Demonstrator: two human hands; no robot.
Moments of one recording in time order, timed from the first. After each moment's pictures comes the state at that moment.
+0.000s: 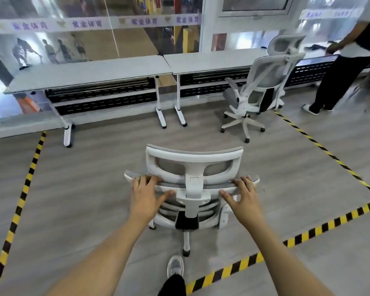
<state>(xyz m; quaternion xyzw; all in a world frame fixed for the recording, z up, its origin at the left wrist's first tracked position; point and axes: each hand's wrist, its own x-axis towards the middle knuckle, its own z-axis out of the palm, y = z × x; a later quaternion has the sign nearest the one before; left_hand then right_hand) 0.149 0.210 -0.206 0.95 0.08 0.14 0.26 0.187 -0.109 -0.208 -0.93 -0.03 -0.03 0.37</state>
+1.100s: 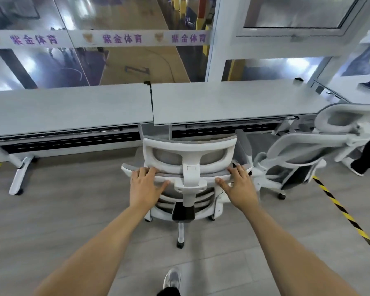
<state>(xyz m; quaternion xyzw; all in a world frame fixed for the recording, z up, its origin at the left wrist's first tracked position) 1.014 0.189 -0.177 0.95 0.17 0.09 0.23 1.117 -0.110 -0.186 -0.96 -0.10 0.04 0.24</state>
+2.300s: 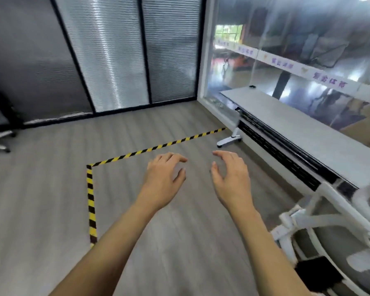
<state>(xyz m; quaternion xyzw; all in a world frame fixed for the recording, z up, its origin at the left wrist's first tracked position) 0.519 0.055 -0.019 0.75 0.56 0.34 0.07 0.718 0.064 -0.025 -0.57 -0.69 0.06 0.43</state>
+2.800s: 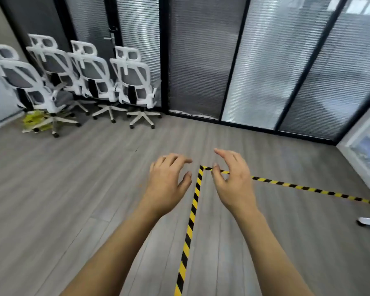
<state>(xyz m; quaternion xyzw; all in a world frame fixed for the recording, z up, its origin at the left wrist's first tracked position) -0.011 -0.071 -0.001 0.54 0.77 0.34 -0.07 0.131 0.061 -0.005 -0.29 -0.85 0.20 0.40</state>
